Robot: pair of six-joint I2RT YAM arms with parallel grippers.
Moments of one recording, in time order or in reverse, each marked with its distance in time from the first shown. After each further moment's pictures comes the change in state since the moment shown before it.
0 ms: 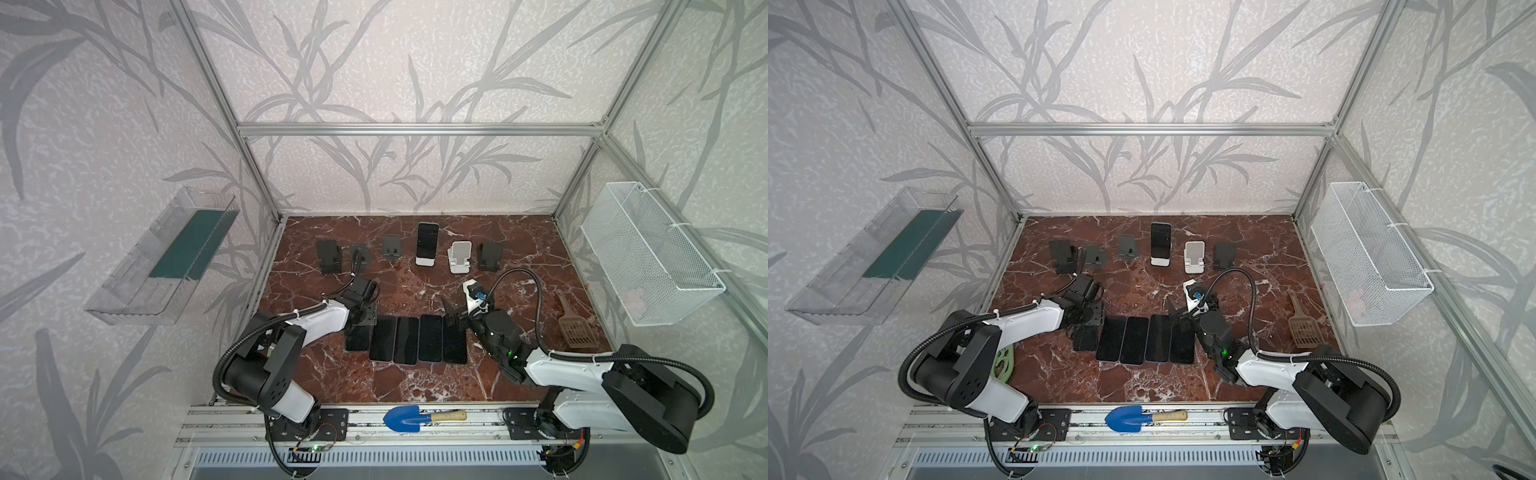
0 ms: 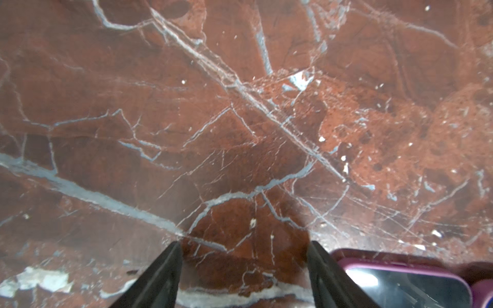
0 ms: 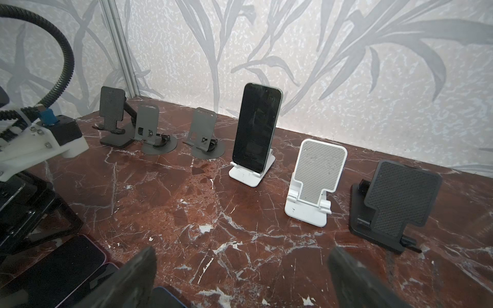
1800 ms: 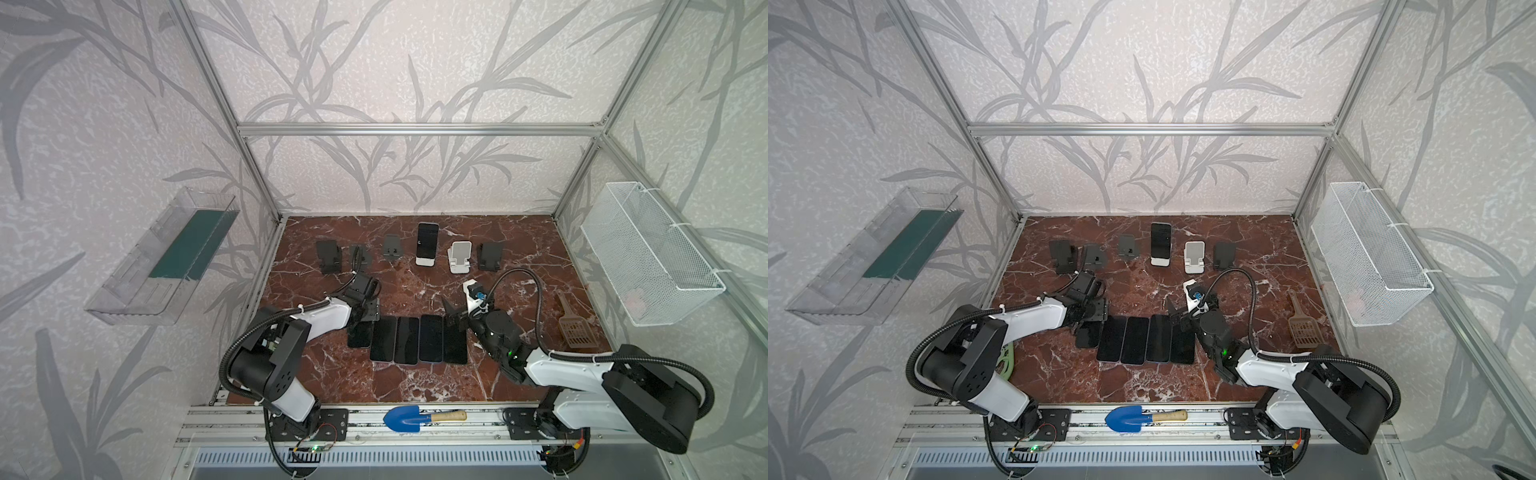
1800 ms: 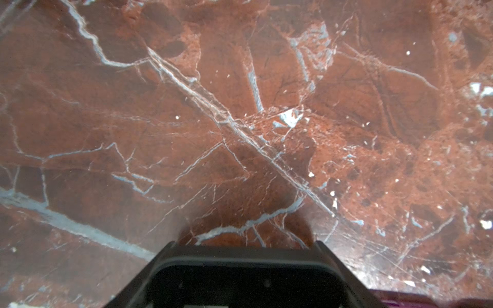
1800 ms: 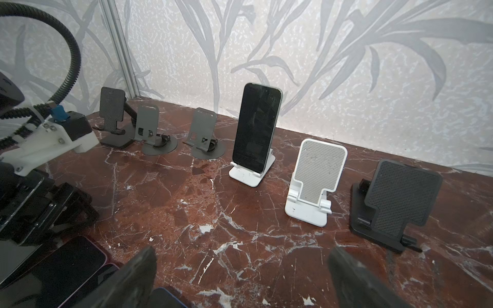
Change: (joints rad) left arm 0.004 0.040 0.016 0.065 -0.005 0.003; right arm 0.000 0.000 0.000 0.000 0.000 0.000
